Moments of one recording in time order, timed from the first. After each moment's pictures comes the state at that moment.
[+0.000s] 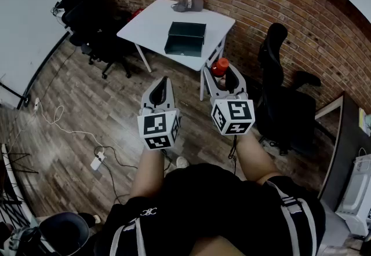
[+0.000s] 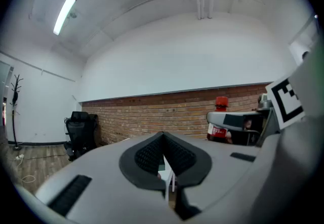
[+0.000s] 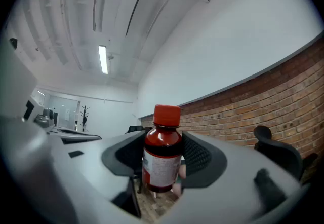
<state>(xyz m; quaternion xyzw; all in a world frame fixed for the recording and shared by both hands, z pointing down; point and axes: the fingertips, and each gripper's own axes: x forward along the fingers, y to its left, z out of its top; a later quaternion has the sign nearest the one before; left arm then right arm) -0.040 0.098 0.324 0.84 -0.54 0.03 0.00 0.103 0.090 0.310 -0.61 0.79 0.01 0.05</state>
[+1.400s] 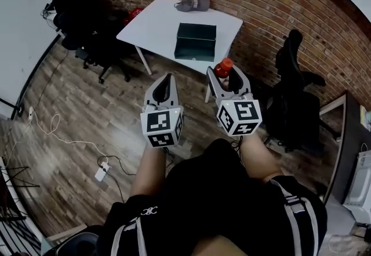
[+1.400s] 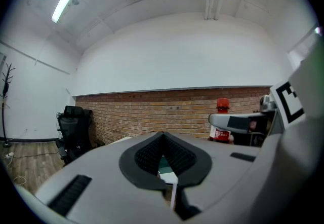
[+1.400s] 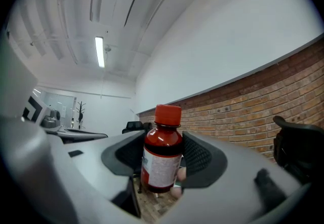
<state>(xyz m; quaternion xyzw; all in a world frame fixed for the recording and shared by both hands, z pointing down) -0.115 -0.011 0.340 0.86 -0.51 0.04 0.02 0.023 -0.002 0.328 -0.63 0.78 -0.01 0.03</state>
